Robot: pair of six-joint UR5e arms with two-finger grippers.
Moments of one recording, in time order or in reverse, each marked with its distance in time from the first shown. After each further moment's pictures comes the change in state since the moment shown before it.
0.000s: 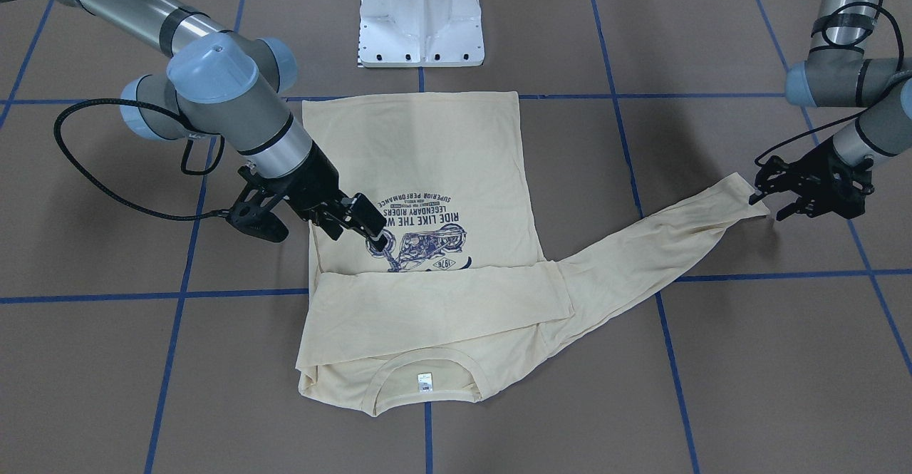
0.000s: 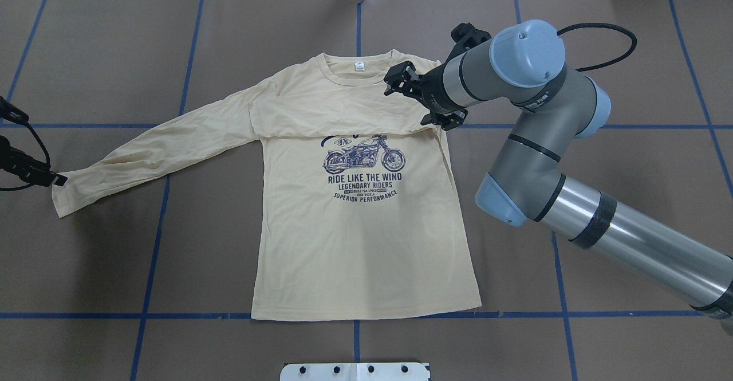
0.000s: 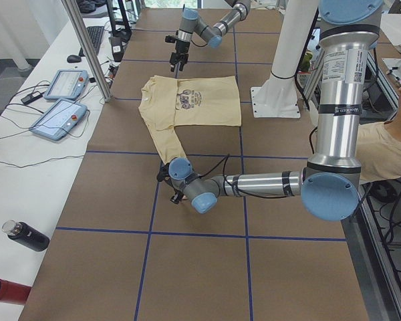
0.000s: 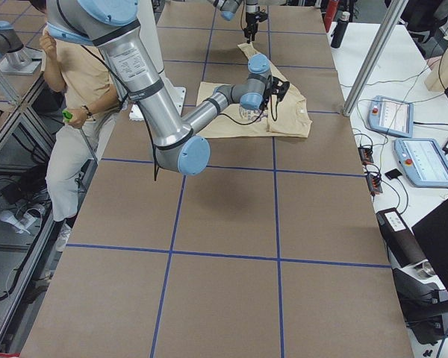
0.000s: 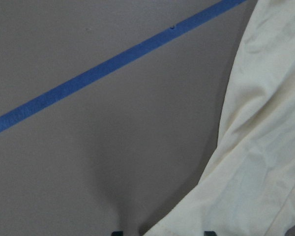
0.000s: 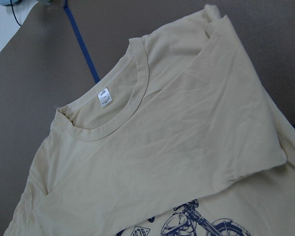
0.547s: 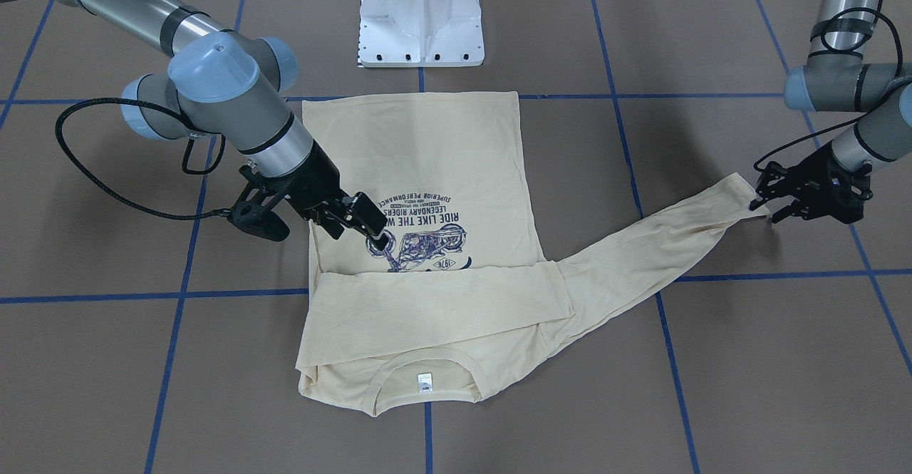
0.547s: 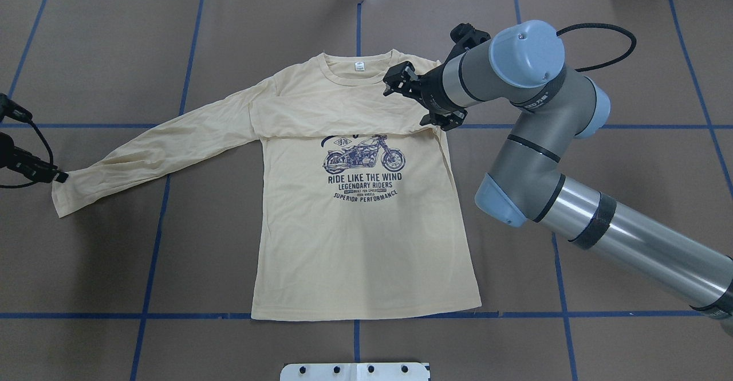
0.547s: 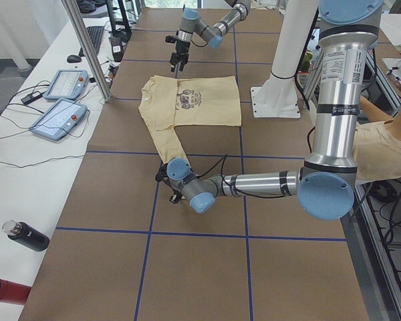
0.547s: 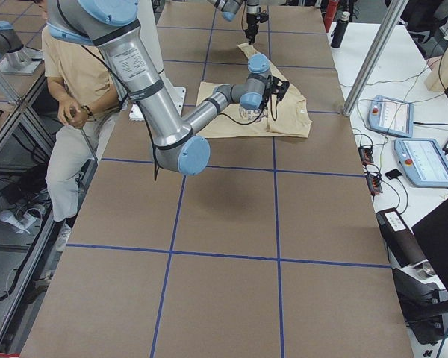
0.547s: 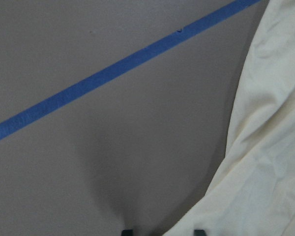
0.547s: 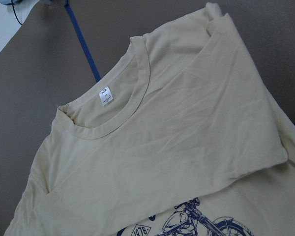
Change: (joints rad) left arm 0.000 -0.015 0.017 0.000 -0.004 -0.002; right arm -0.001 0.000 0.002 0.000 0.000 0.001
